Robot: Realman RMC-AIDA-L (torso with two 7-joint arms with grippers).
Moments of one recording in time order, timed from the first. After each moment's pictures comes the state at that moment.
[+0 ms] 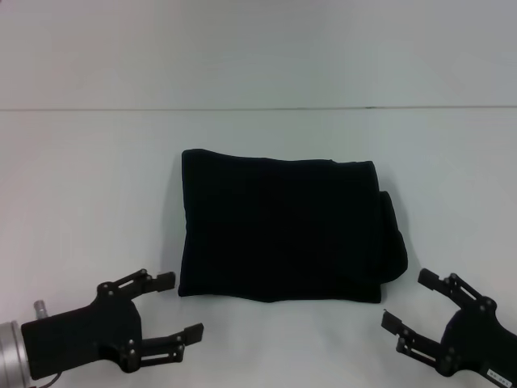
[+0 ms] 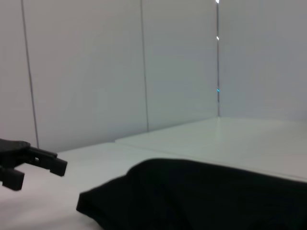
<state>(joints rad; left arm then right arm) -0.26 -2.16 0.69 0.71 1.94 1.60 -1.08 0.28 2.10 -0.56 -0.15 -1.73 -1.48 0.53</state>
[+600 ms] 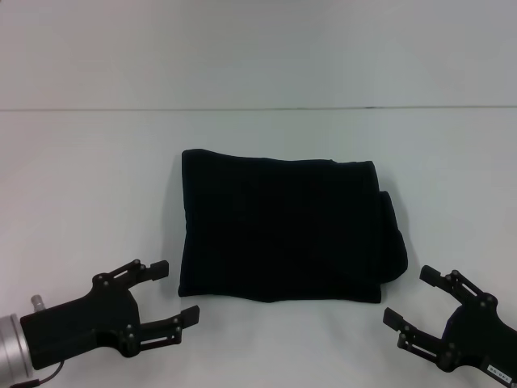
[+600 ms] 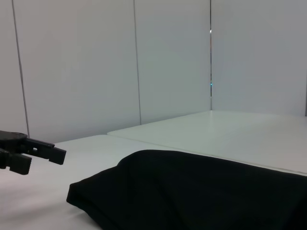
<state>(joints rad) -0.28 -2.16 0.62 0.63 1.94 1.57 -1.07 0.28 2.10 -0.55 -0.15 -1.73 -1.46 0.52</state>
